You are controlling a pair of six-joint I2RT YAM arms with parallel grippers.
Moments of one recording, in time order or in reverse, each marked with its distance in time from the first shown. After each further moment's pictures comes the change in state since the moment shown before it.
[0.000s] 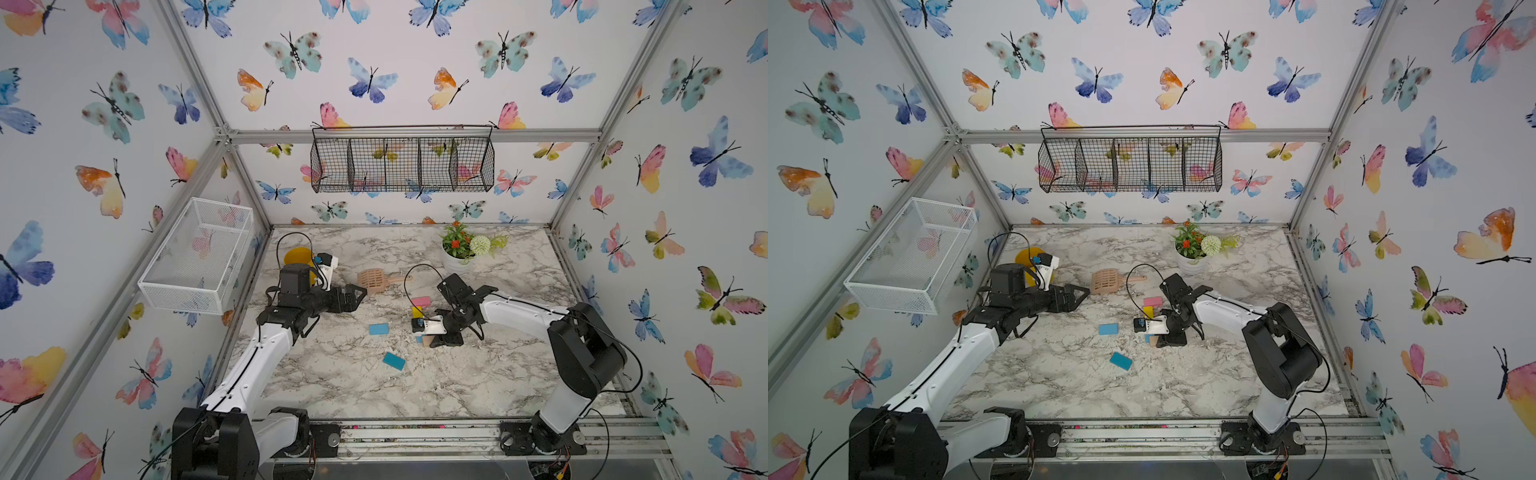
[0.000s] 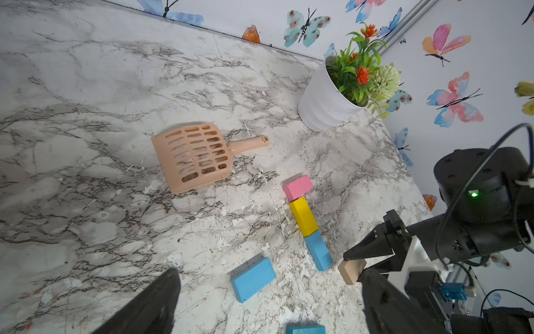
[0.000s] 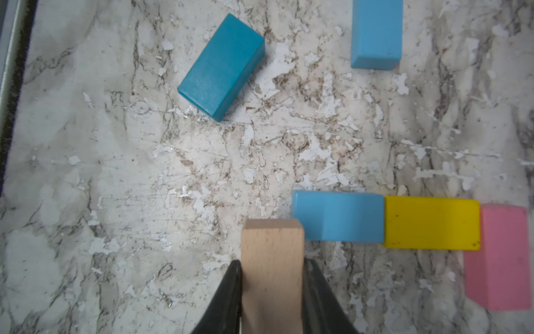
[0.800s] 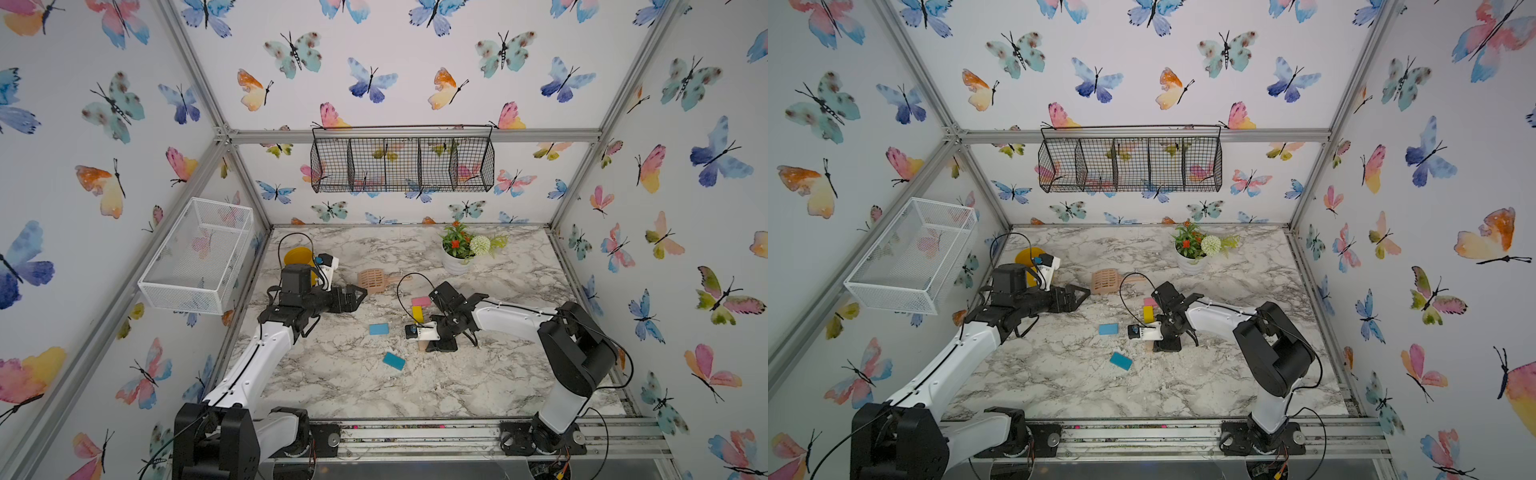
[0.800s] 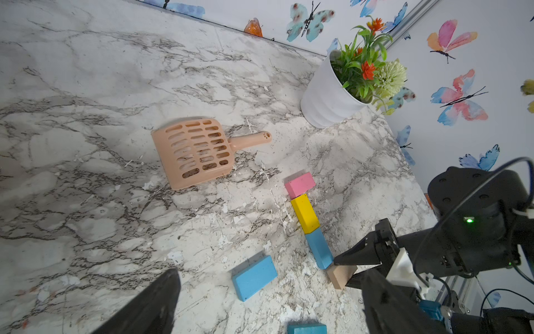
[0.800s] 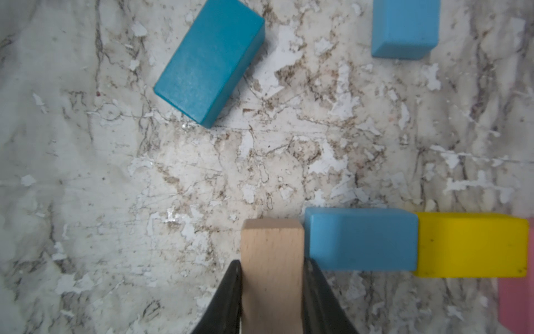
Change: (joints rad) left arm 0.000 0.014 -0.001 0.000 0.000 0.000; right arm 0.071 0.032 -0.025 0.080 0.094 0.082
